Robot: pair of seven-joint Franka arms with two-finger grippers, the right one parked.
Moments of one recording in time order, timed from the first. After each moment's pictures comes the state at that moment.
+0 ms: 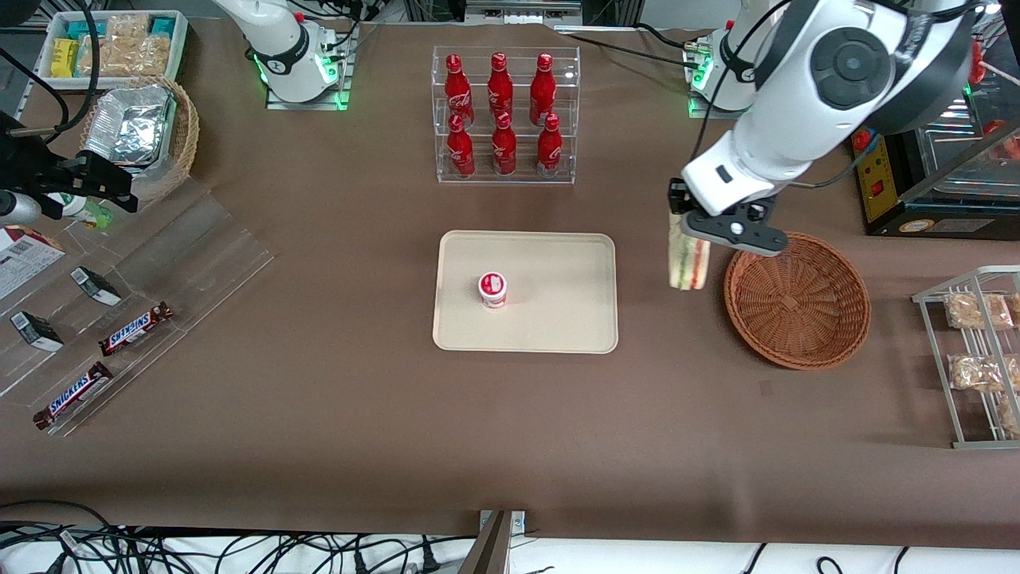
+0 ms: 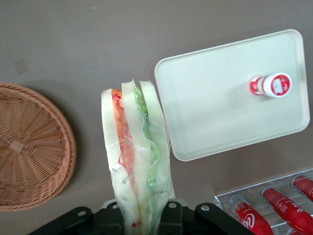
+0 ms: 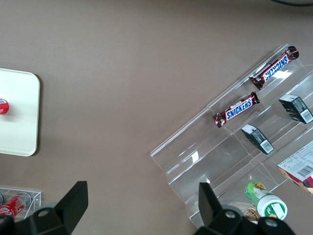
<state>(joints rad) 0.09 0.14 -0.53 -1.73 -0.03 1.82 -0.19</state>
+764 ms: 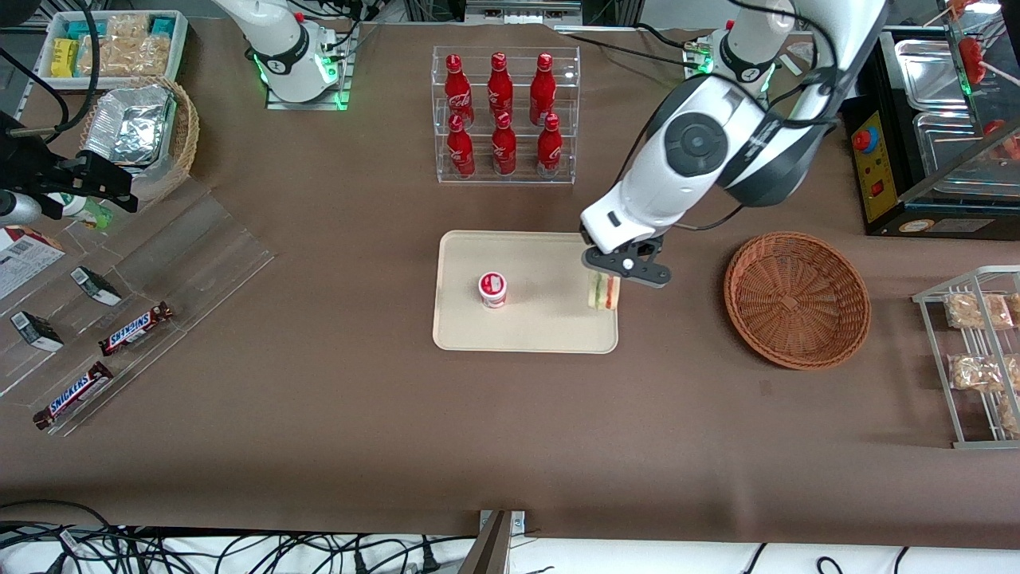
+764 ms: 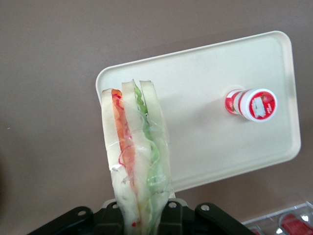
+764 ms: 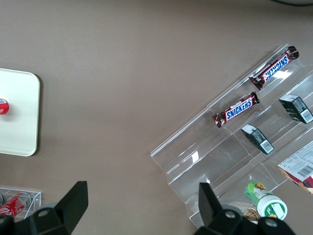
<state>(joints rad) -0.05 0.42 -0.58 -1.74 0.14 2.09 -0.45</state>
